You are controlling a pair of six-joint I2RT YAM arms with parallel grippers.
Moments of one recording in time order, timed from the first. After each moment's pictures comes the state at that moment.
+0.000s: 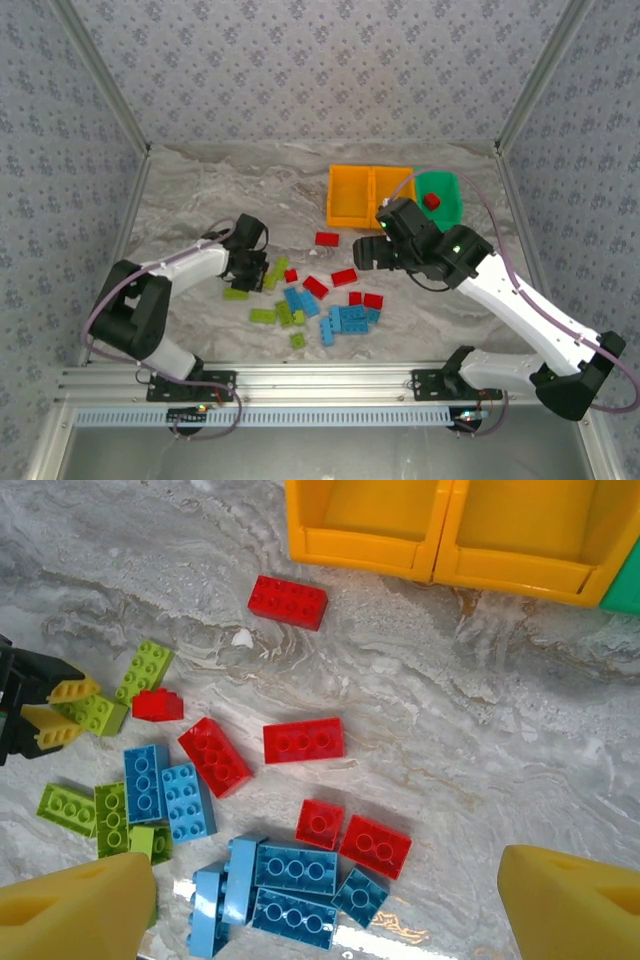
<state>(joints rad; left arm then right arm) -0.48 1.51 0.84 -0.60 0.11 -1.75 0.79 1.15 1.27 -1.06 0.18 0.55</state>
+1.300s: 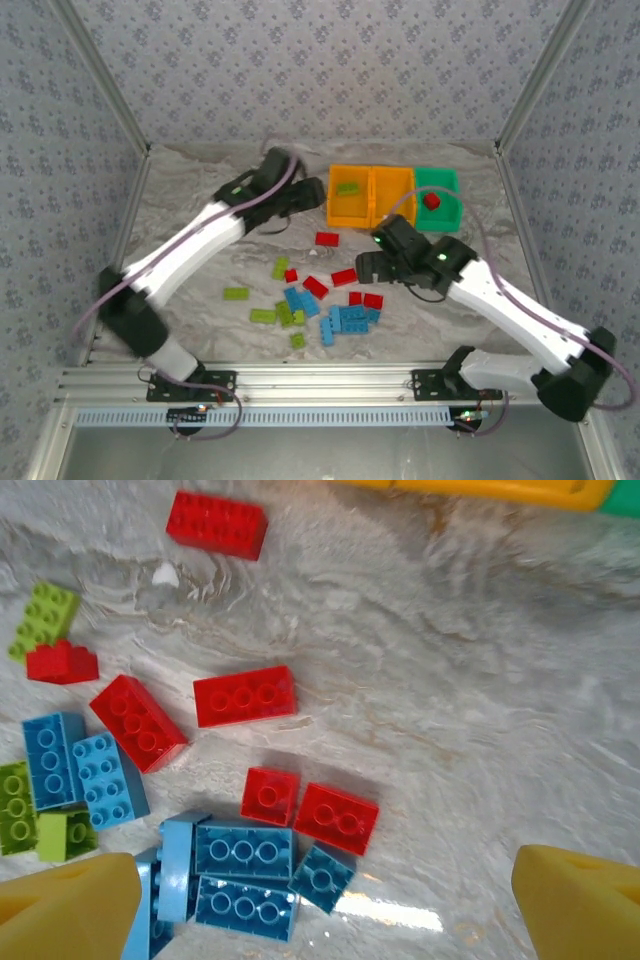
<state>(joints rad) -0.70 1.46 1.41 -0.62 -0.11 -0.73 0.79 1.19 1.10 -0.98 0.19 0.58</state>
